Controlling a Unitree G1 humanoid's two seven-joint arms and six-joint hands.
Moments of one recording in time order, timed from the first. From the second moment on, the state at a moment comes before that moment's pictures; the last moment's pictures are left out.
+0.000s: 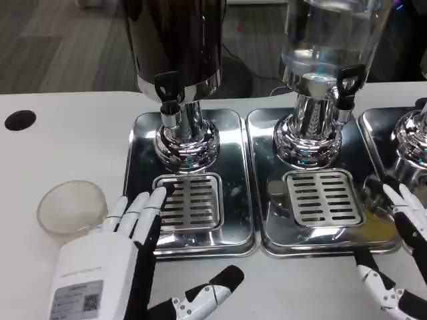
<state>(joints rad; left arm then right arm) 0.78 0.11 -0.26 -0.72 1.18 -0.03 0.12 0.58 -0.31 -0.08 -0.29 -0.49 -0.44 -0.08</state>
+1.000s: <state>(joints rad) 0.64 0.10 0.11 -0.84 1.10 0.18 -0.04 0.64 -0.31 -0.11 -0.30 -0.45 -0.52 -0.08</state>
